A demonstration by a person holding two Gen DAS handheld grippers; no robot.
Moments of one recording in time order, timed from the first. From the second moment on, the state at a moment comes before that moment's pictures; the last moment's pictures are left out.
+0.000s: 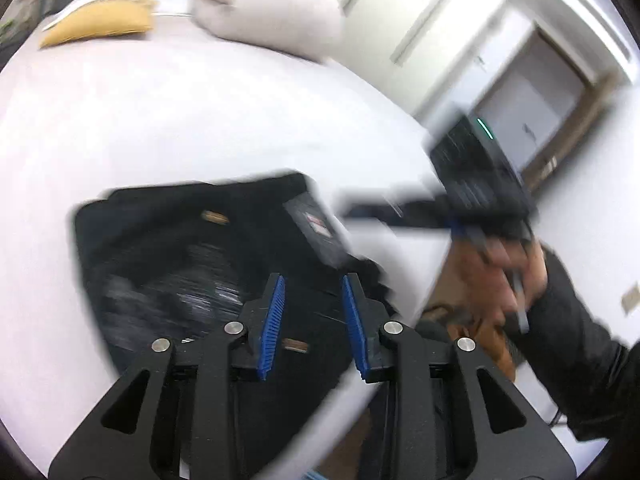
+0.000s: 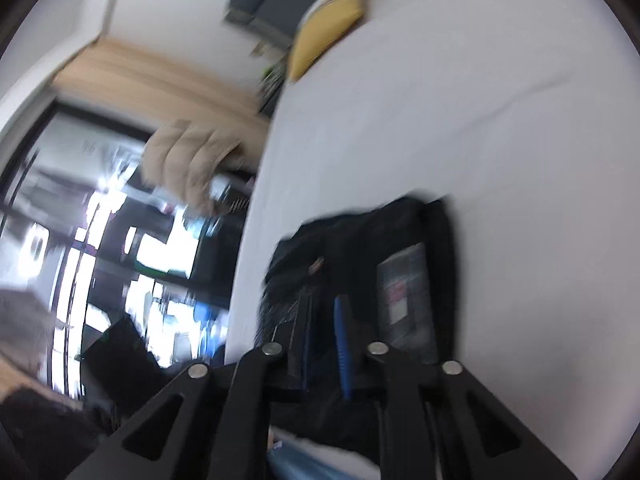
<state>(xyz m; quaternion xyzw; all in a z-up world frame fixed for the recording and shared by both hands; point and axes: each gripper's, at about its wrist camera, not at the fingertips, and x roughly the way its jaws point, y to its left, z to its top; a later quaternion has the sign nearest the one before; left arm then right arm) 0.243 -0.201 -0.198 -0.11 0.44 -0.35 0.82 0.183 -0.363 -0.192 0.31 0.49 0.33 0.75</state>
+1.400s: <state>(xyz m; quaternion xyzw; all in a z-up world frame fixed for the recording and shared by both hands) 0.257 -0.067 -0.282 -0.31 0.52 -0.31 0.73 0.194 -0.379 -0.257 0.33 0.55 0.25 0.73</state>
